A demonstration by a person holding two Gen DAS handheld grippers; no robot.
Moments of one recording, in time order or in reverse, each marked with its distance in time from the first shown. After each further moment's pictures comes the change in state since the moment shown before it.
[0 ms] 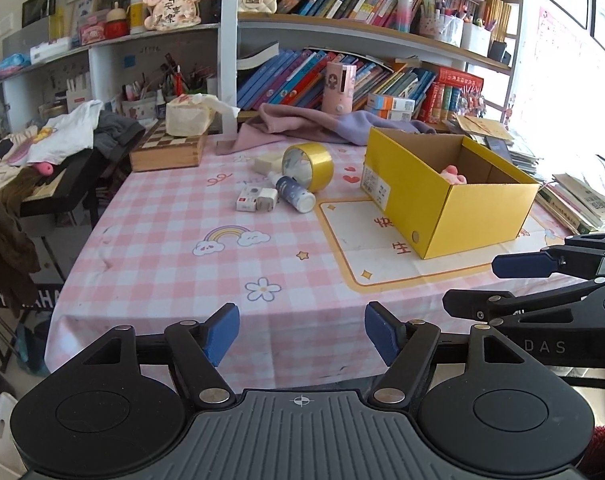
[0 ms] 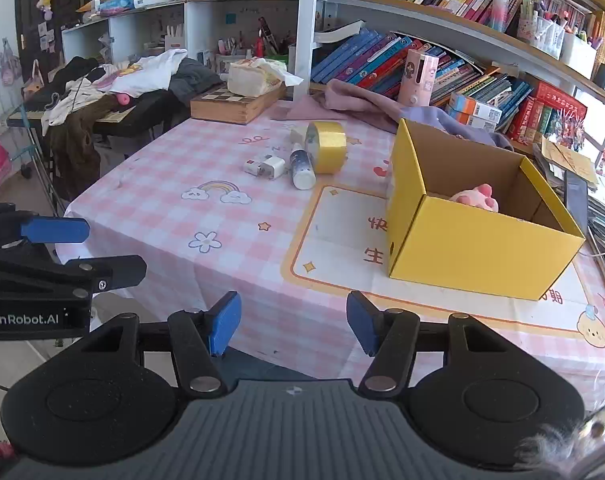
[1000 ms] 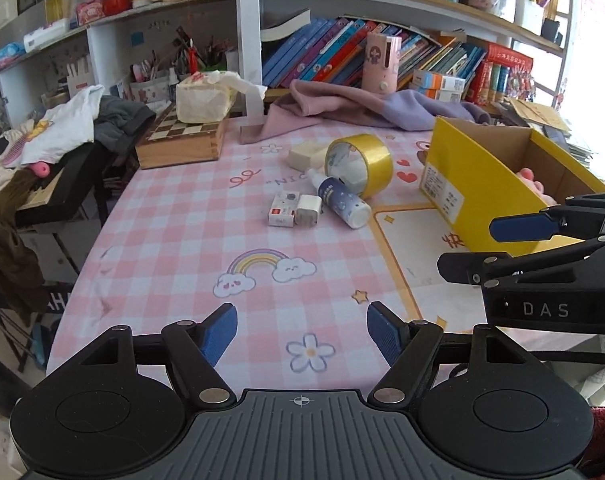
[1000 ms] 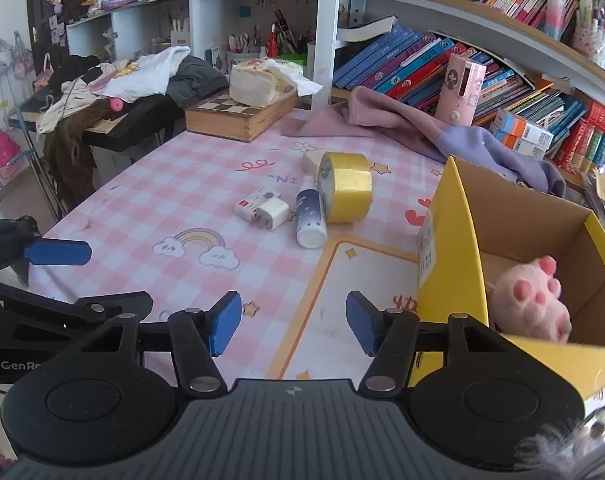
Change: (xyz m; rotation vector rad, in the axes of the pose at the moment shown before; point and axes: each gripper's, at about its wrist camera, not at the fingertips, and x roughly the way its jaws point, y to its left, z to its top) left arm 0.103 0.034 0.060 -0.006 0.095 0.086; right arm 0.122 -0.025 0.089 -0.045 0.018 0.073
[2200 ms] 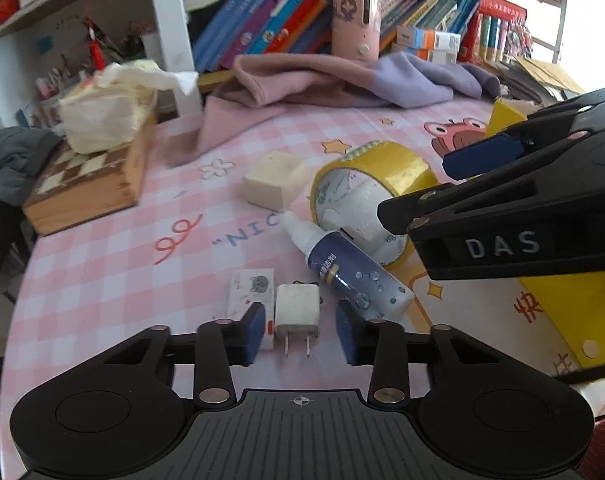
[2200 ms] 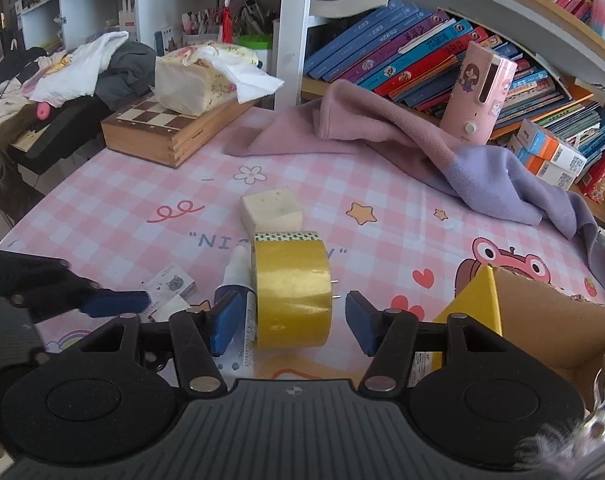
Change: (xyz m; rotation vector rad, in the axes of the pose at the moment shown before) left arm 0.174 -0.006 0.090 0.156 0.097 -0.101; right arm 0.149 -0.056 0.106 -0.010 0.081 -0.043
